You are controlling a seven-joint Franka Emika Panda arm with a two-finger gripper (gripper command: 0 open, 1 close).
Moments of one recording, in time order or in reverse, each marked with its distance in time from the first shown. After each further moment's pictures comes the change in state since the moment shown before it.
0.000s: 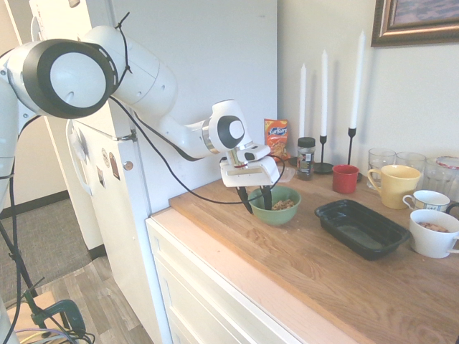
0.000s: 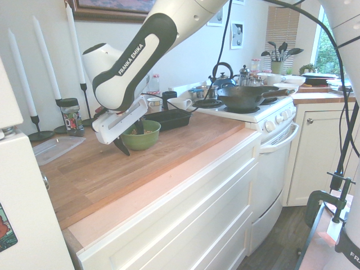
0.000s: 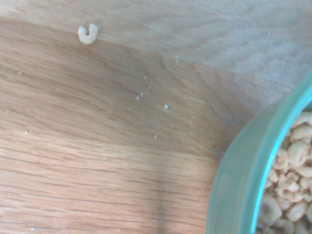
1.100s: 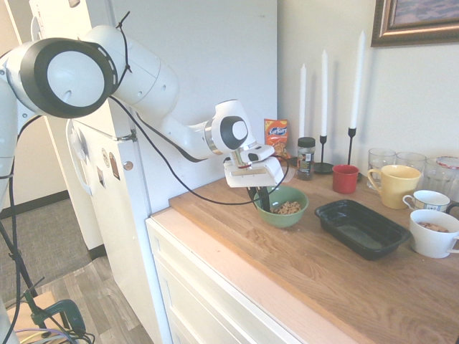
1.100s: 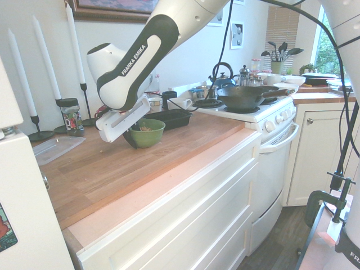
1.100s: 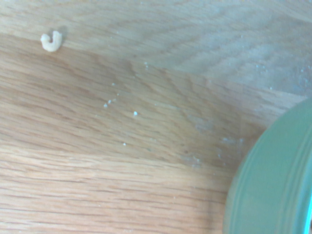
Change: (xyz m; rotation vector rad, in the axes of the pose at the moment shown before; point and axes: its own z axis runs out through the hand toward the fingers) arm 0.013 0.013 0.000 0.018 -0.008 0.046
